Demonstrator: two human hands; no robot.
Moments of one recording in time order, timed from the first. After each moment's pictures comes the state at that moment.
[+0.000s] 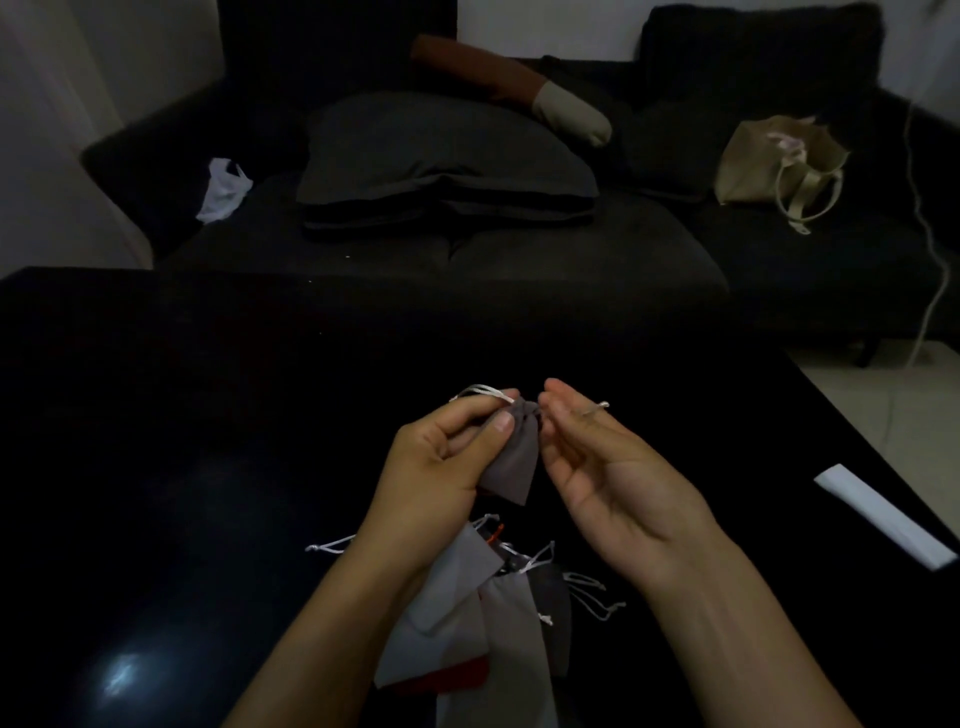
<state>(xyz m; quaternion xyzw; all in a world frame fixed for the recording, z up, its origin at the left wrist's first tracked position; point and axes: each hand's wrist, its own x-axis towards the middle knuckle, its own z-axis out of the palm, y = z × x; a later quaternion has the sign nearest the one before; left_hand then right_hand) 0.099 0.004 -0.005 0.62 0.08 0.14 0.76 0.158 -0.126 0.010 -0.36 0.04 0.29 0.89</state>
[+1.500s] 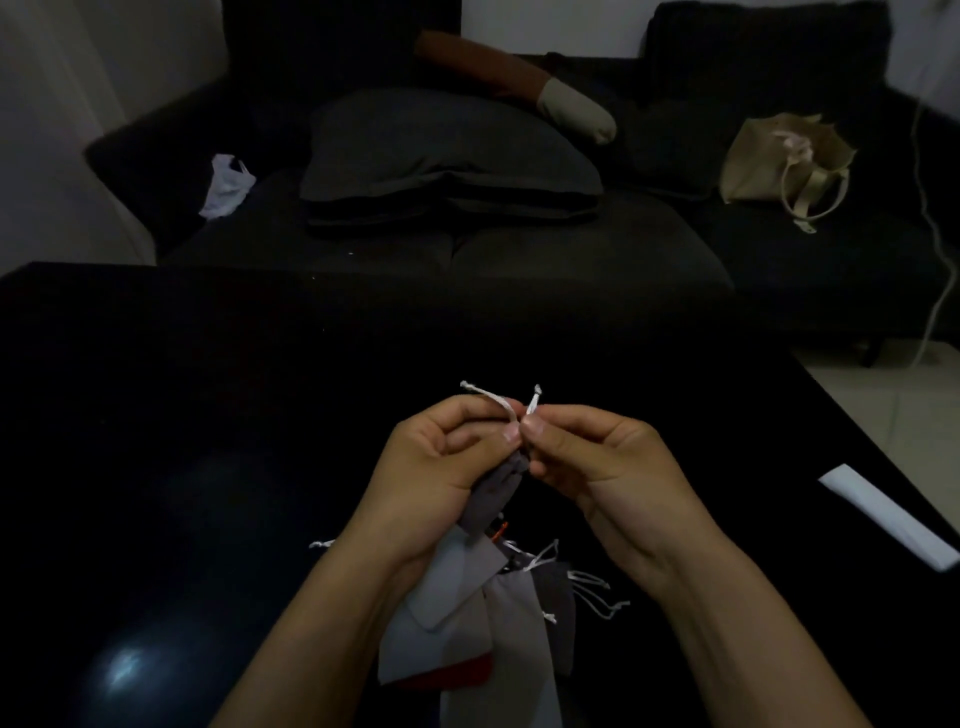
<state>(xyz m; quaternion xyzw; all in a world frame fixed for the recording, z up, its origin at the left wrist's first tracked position) 0.096 0.009 -0.002 0.59 0.10 0.11 0.79 0.153 -0.126 0.008 -0.56 -0.08 0.24 0.79</state>
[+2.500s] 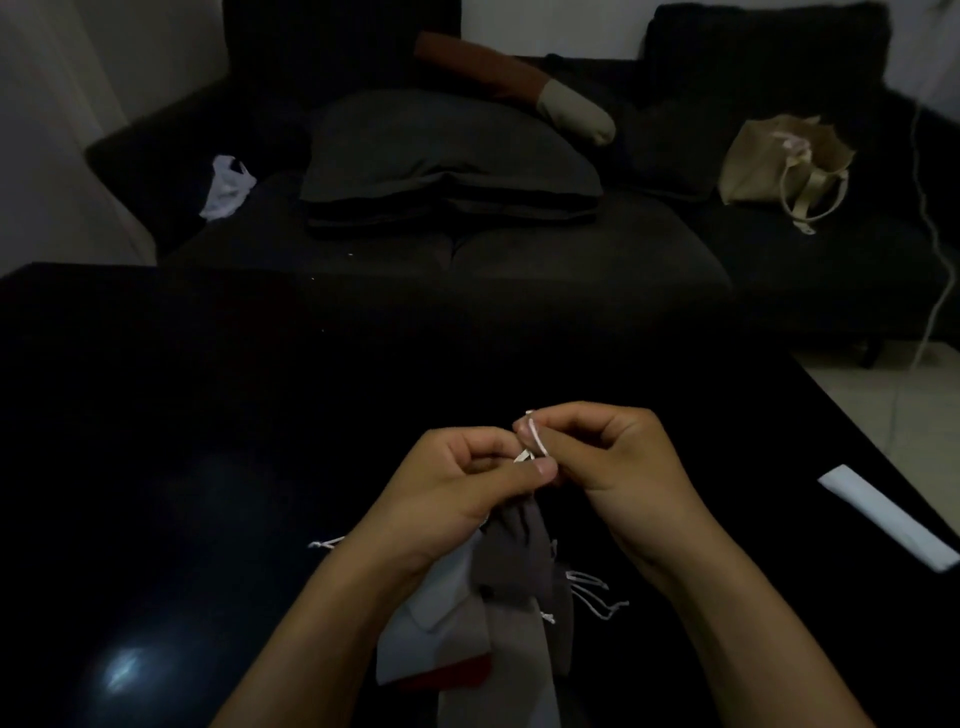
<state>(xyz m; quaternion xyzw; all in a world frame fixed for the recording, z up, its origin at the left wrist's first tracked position) 0.091 0.006 0.001 0.67 0.04 0.01 0.74 0.155 -0.132 0.007 -0.68 -0.17 0.15 0.70</state>
